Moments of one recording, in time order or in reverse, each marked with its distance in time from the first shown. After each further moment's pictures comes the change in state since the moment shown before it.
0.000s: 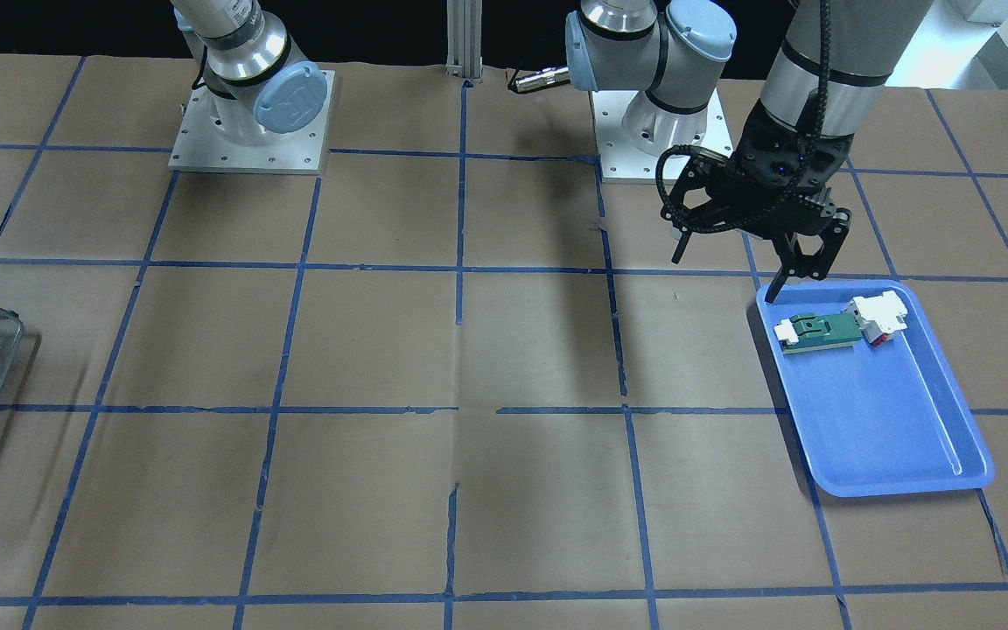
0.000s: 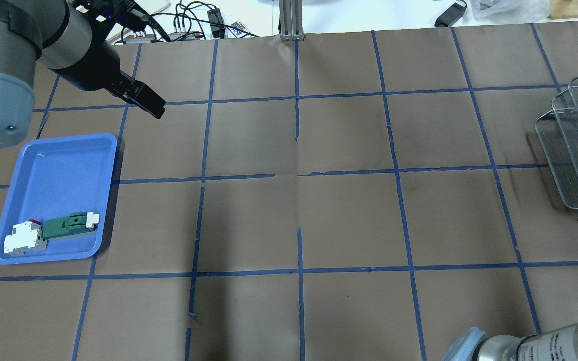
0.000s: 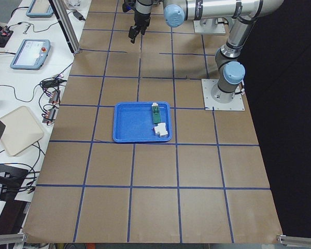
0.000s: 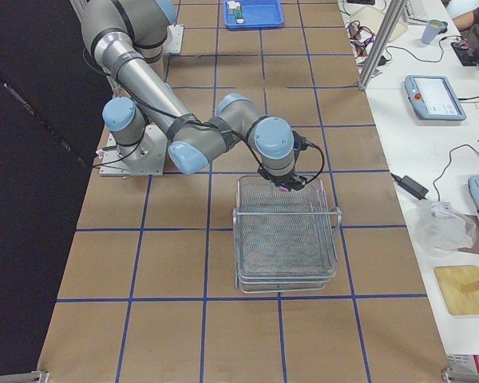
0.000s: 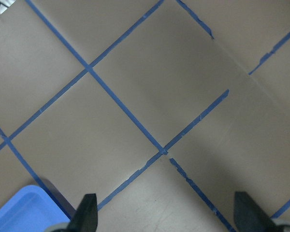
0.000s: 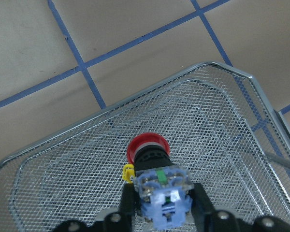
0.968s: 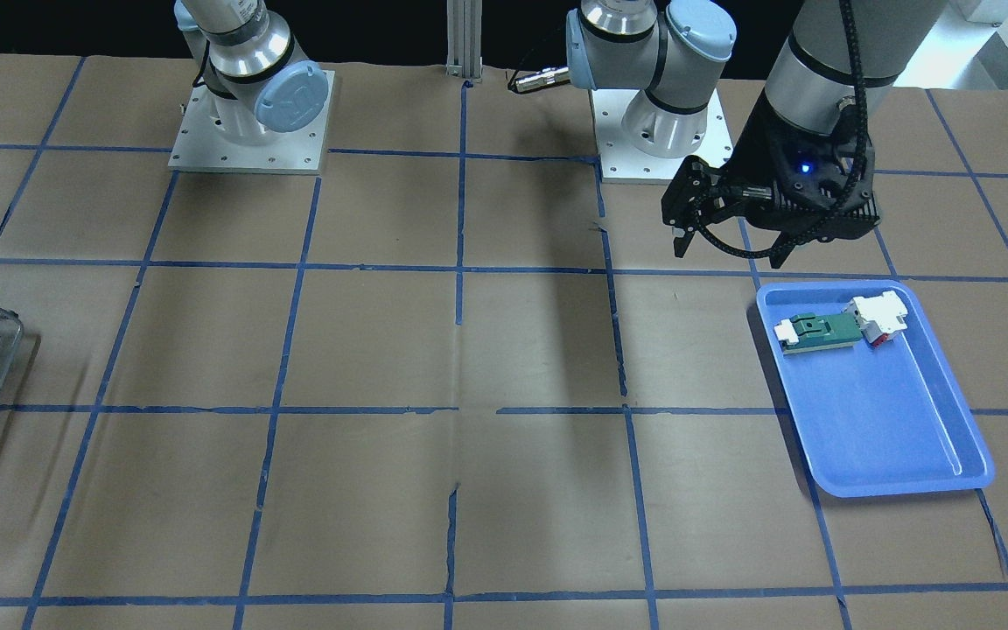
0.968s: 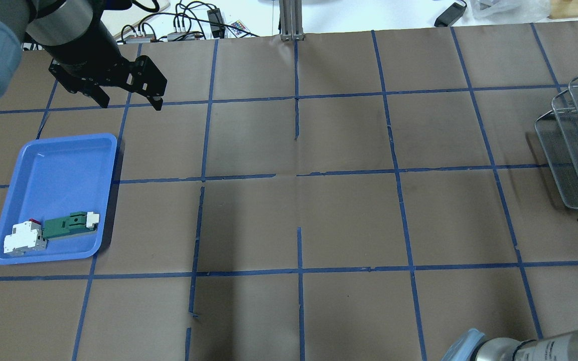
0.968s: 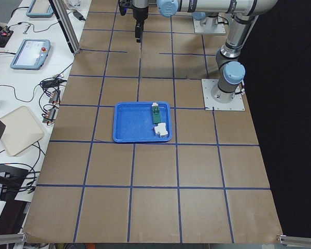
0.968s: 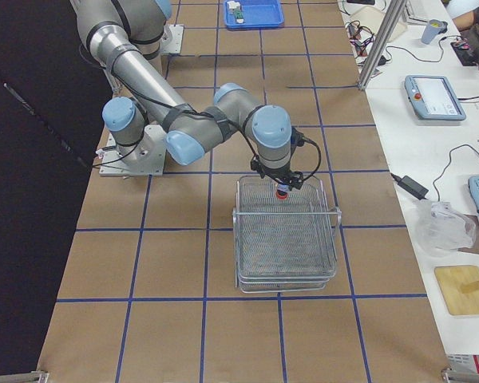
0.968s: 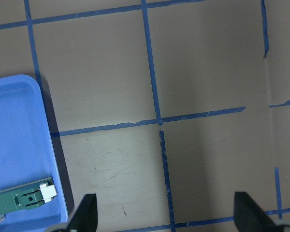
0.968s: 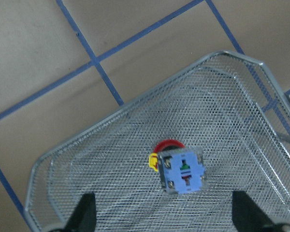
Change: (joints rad) left arm -0.025 -0.049 0.137 -0.231 0.042 -0.374; right arm 0.033 -0.081 0.005 0.065 -0.079 0.140
